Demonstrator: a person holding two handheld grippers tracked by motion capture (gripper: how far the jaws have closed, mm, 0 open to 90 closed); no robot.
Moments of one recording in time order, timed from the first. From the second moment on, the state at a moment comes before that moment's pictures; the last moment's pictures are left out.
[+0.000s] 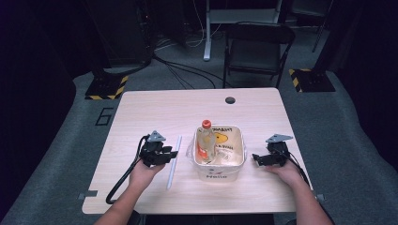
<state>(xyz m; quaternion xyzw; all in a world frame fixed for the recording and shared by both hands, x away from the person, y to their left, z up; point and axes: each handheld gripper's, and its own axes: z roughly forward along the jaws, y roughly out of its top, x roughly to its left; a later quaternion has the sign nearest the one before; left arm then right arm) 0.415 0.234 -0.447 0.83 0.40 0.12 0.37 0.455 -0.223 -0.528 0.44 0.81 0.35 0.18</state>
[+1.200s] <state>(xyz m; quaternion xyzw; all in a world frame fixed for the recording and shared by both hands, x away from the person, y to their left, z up) 0.416 0.230 -0.501 0.84 0.43 0.11 0.31 0.455 -0.223 -0.528 0.44 0.81 0.35 0.18</state>
